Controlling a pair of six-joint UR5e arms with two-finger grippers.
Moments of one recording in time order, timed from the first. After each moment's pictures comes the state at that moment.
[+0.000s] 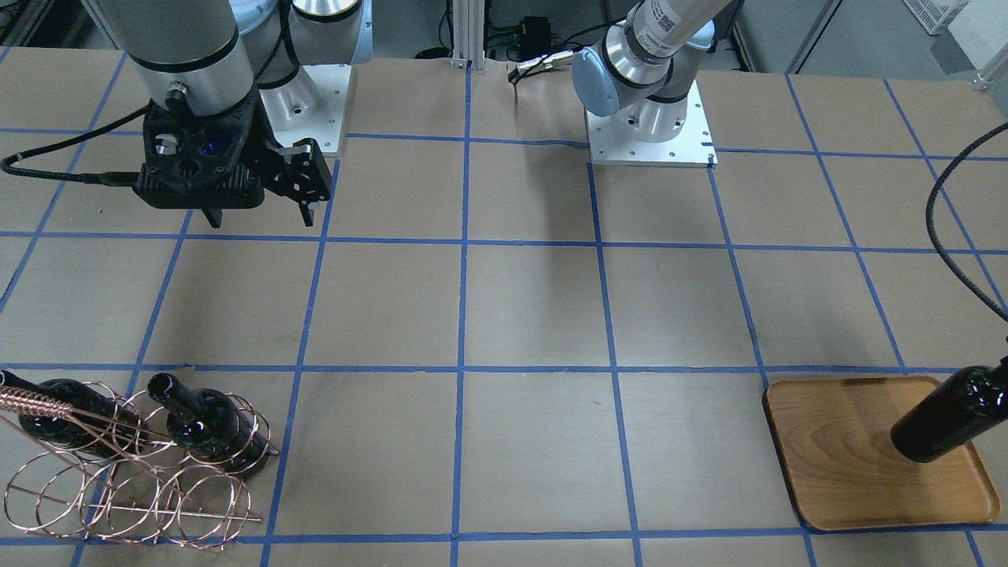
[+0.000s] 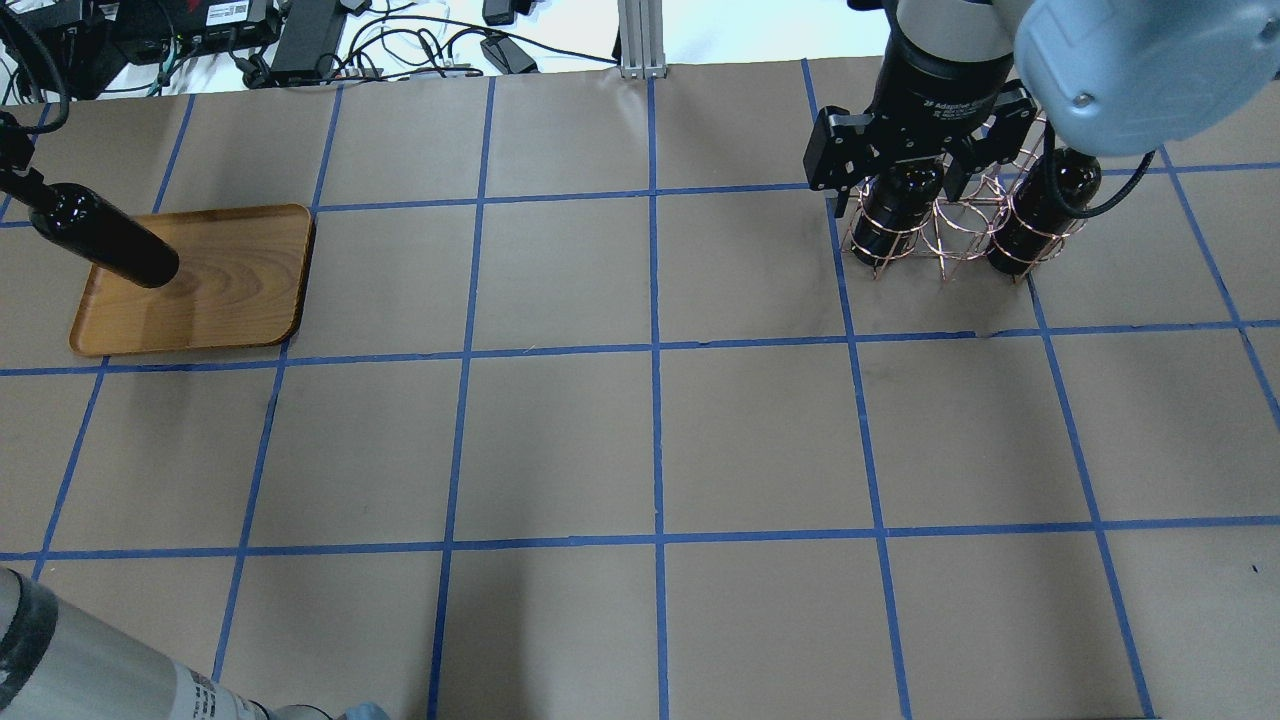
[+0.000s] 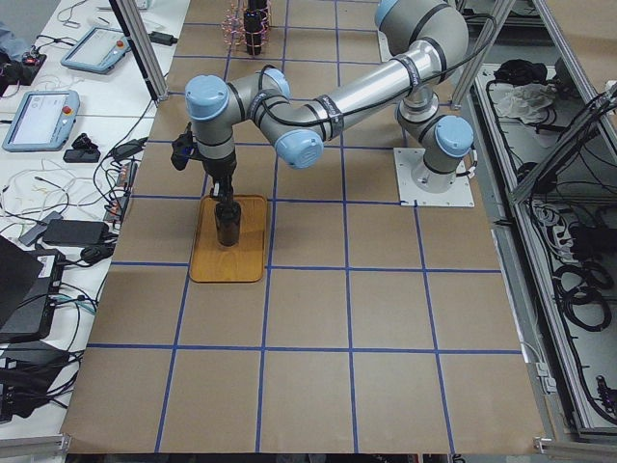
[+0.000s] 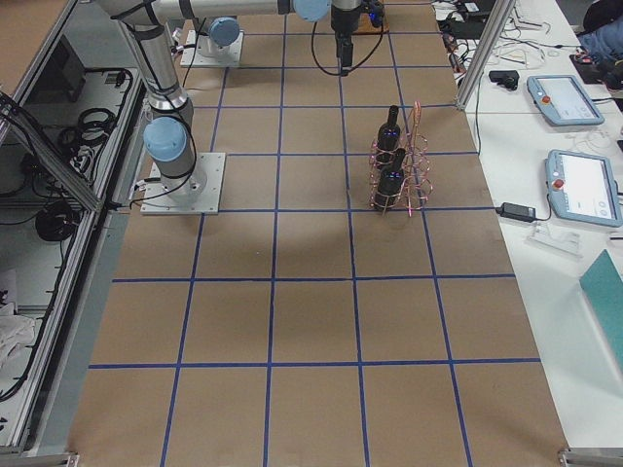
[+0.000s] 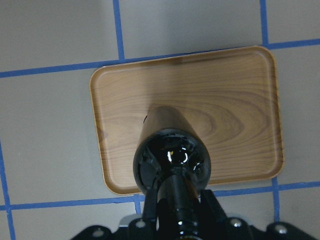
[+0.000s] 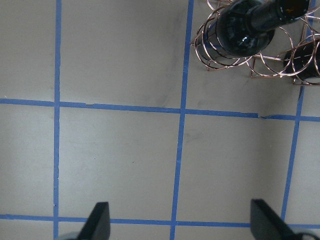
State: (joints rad) left arm -0.97 -2.01 -1.23 -1.39 1.56 0.68; right arm 1.66 -1.49 1.49 -1.59 -1.62 0.02
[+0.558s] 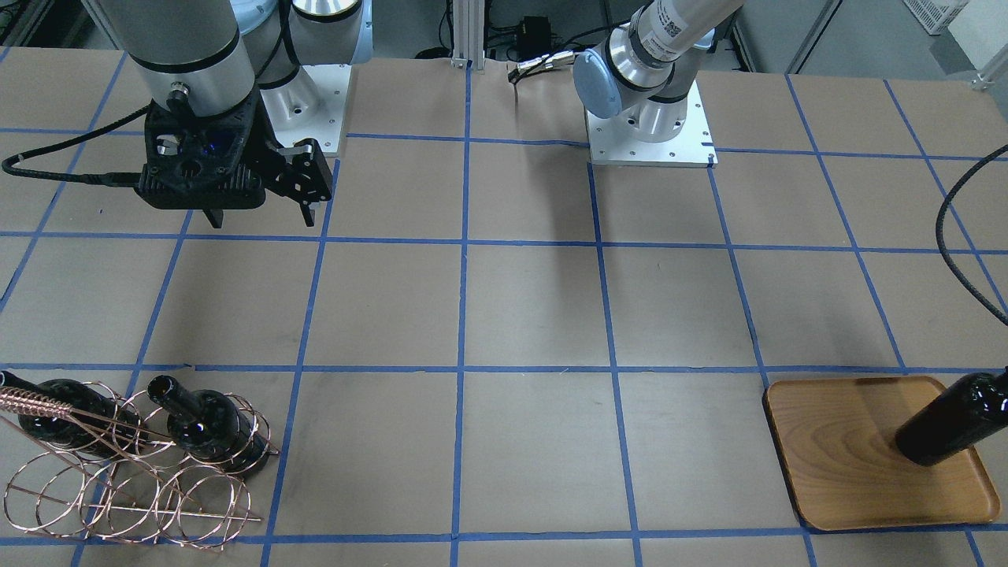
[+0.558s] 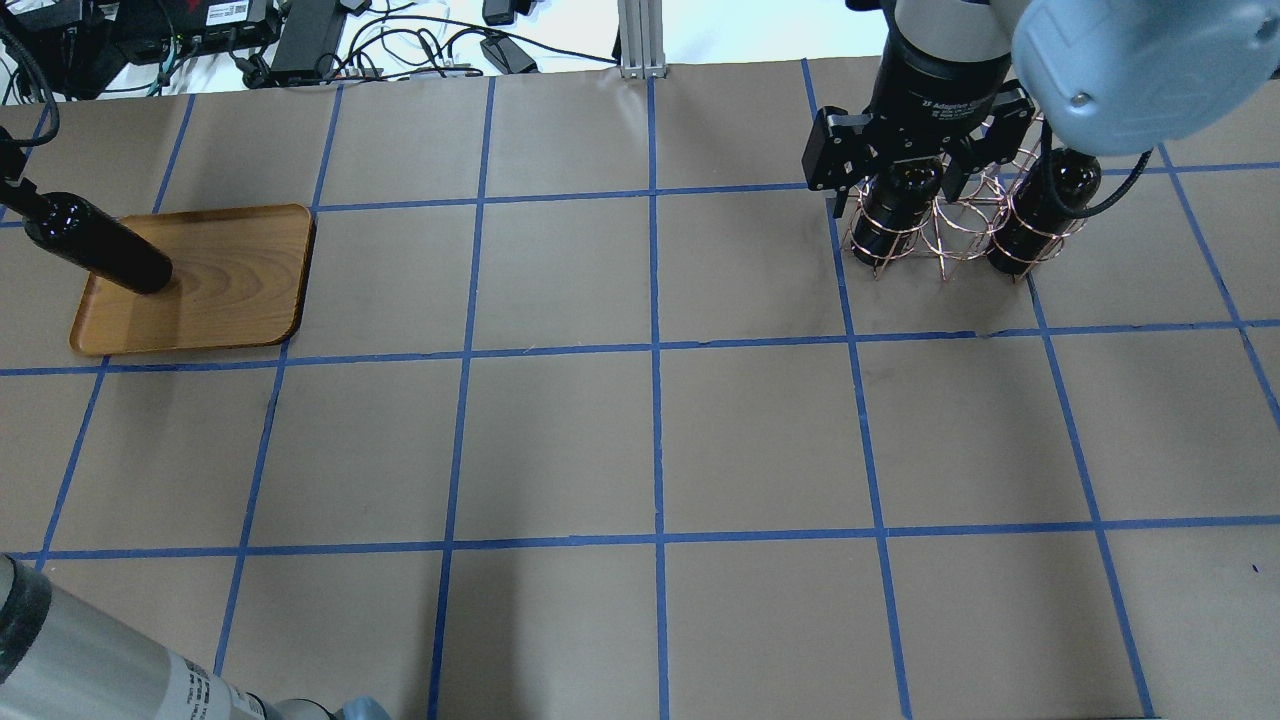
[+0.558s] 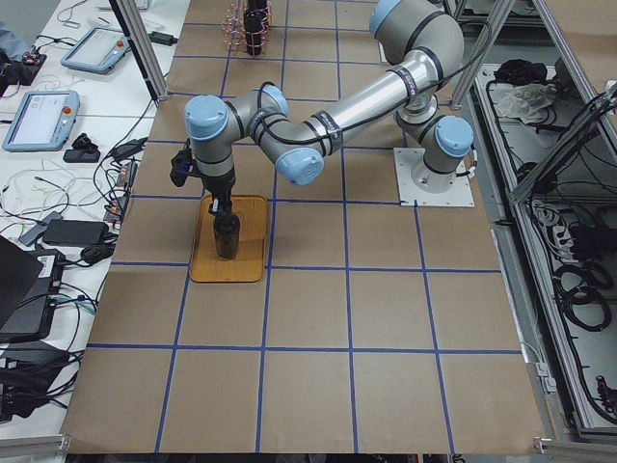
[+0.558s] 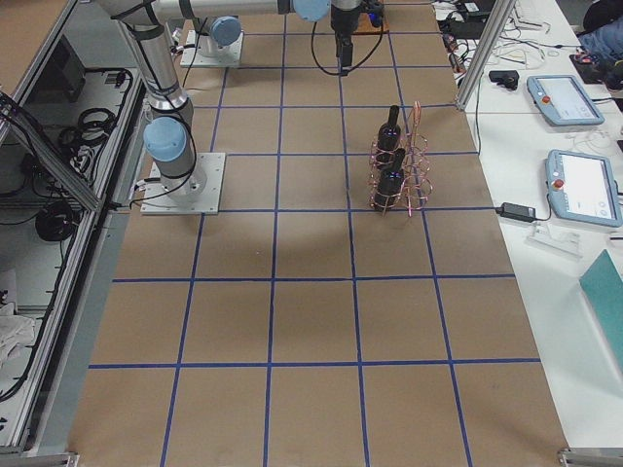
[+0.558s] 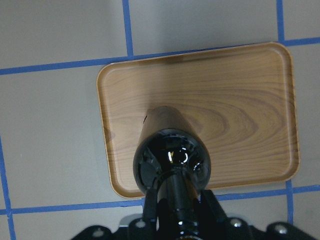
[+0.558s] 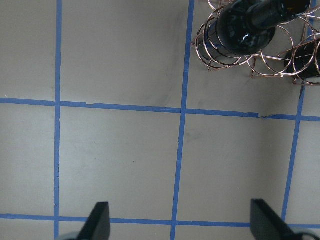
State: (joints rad) left arm -0.95 -2.04 -1.22 -1.38 1.55 0.70; right arm 1.67 -1.49 1.49 -1.59 -1.62 0.02
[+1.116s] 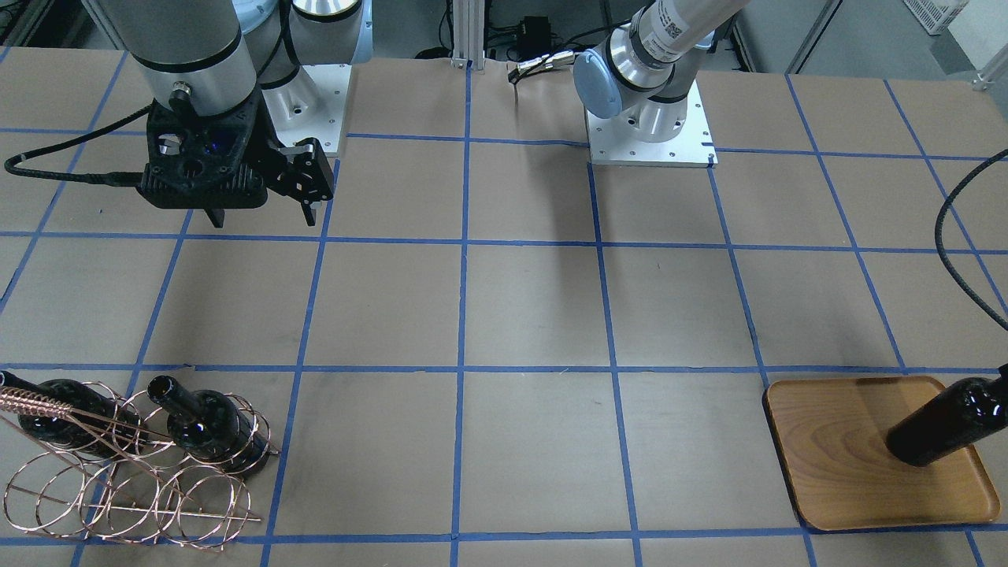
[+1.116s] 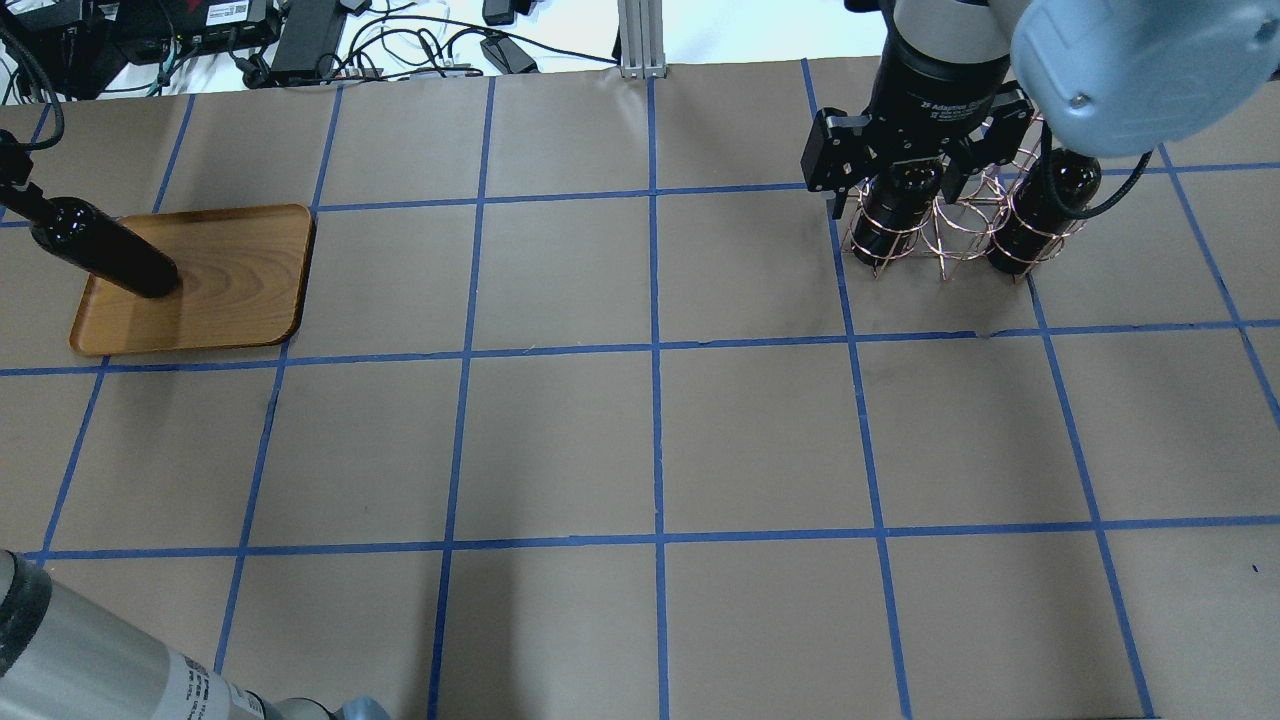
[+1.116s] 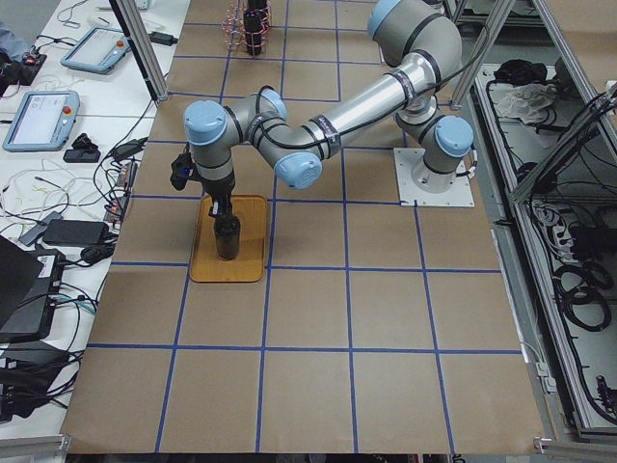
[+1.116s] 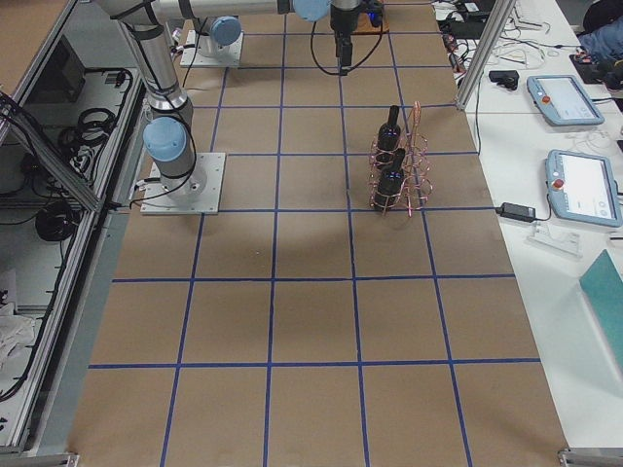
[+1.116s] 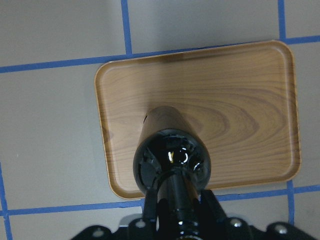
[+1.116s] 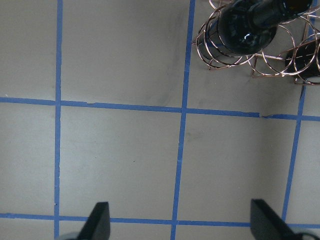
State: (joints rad) left arm -0.95 -2.04 -1.23 -1.38 1.54 0.70; right arm 1.67 -1.49 1.49 -1.58 -1.61 0.02
